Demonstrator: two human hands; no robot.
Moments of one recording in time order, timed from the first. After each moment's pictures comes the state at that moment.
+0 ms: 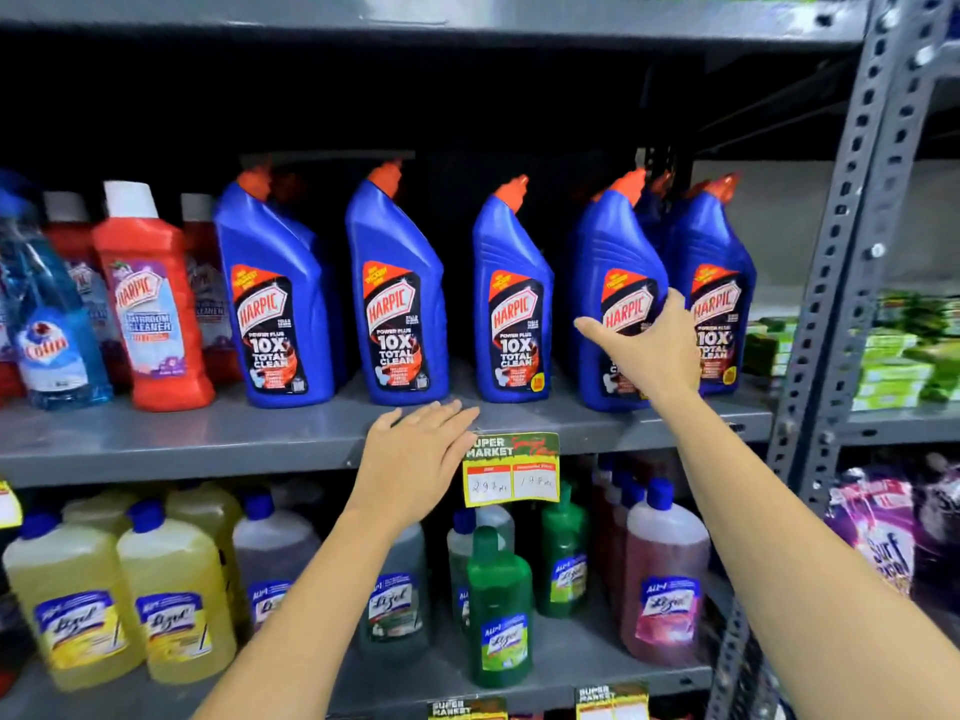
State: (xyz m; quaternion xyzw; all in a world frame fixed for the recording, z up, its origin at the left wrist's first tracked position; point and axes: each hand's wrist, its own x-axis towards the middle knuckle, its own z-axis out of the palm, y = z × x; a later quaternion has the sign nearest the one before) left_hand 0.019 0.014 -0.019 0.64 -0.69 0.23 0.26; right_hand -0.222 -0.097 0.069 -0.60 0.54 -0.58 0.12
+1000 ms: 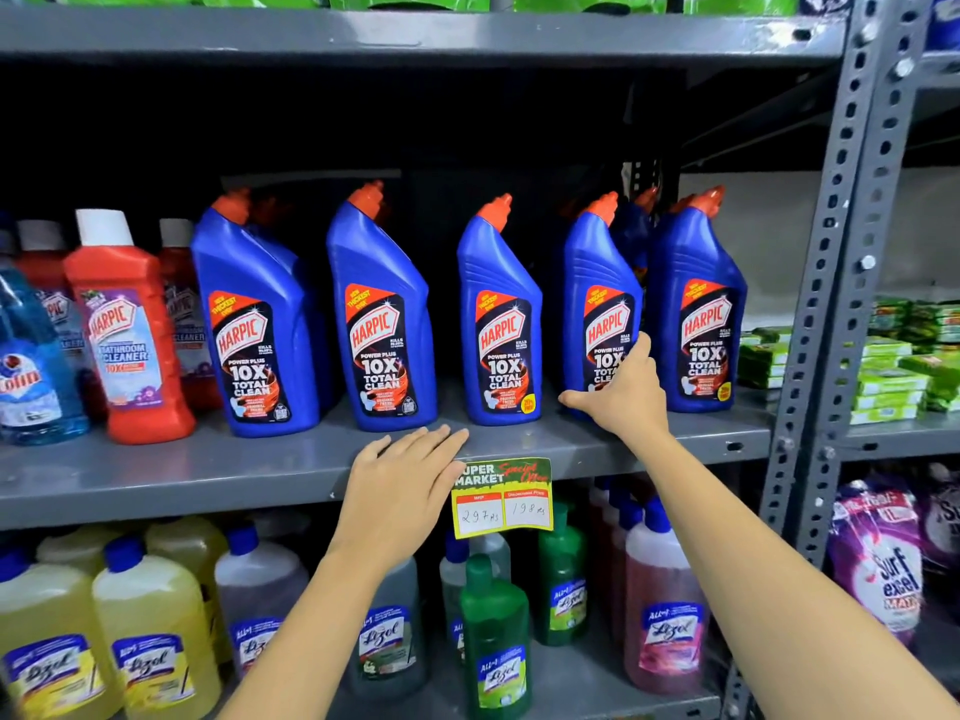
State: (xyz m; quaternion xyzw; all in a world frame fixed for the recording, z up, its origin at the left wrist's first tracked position) left_hand 0.013 0.019 -0.018 0.62 -0.69 0.25 0.28; right_hand -0.210 -0.125 0.040 -0.63 0.58 -0.49 0.15
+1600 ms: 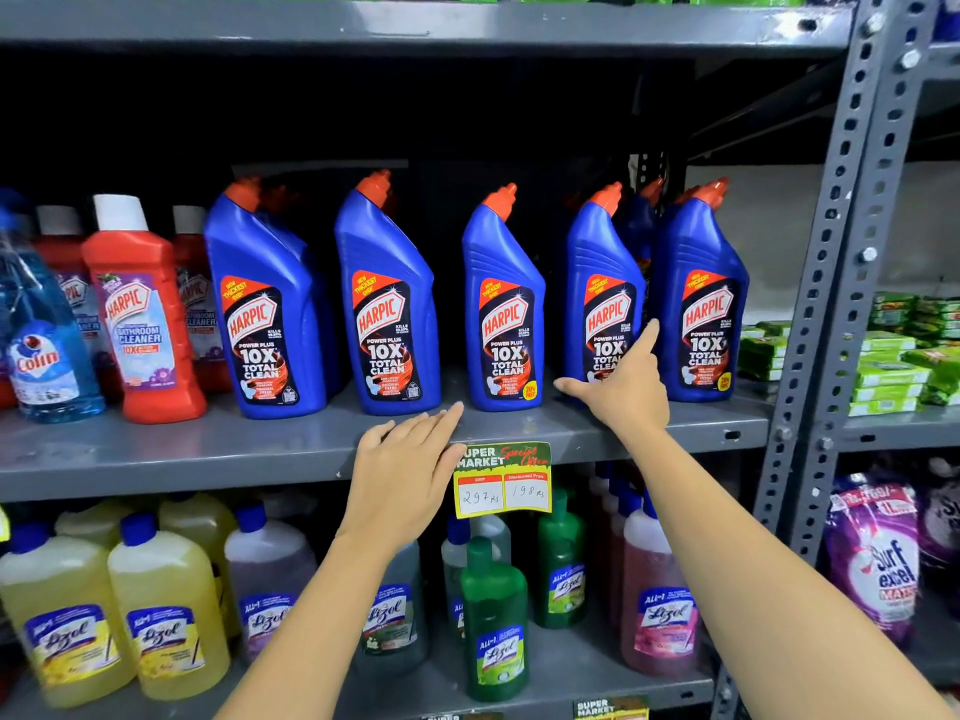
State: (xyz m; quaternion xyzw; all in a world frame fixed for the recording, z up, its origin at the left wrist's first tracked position) left_hand 0.013 0.017 -0.024 0.62 -0.67 0.28 0.30; right_hand -0.209 -0.117 0.034 -0.61 0.61 -0.49 0.13
